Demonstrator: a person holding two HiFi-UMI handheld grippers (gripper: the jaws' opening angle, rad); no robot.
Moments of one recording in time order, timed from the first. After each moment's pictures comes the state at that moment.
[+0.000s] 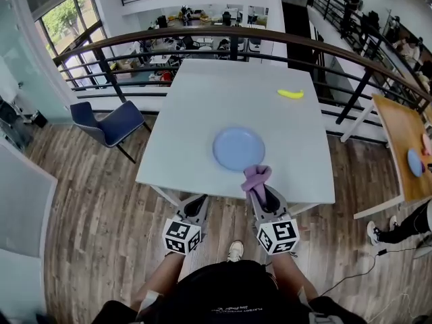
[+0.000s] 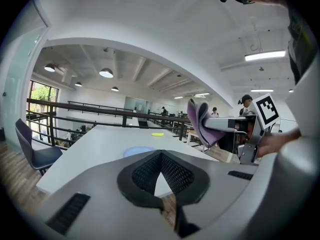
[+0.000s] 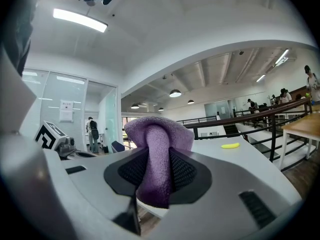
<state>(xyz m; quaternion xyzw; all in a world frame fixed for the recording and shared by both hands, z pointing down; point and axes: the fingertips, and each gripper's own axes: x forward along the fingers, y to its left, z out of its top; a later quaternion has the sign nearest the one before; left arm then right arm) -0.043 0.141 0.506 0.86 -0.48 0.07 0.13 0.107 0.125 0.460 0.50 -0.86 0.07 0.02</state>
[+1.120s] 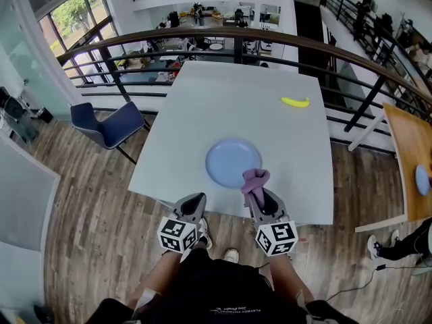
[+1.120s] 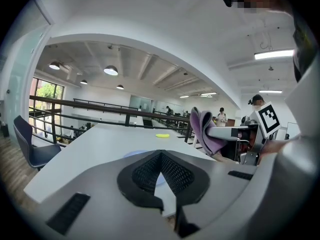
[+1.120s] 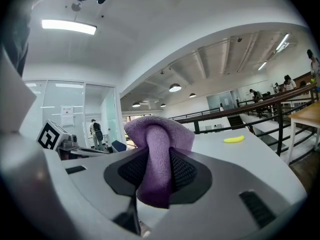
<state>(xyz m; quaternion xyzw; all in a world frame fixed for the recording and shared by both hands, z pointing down) -0.006 0.053 0.491 0.85 -0.51 0.07 0.14 0.151 0.035 0.467 0.47 -0.87 0.12 0.02</state>
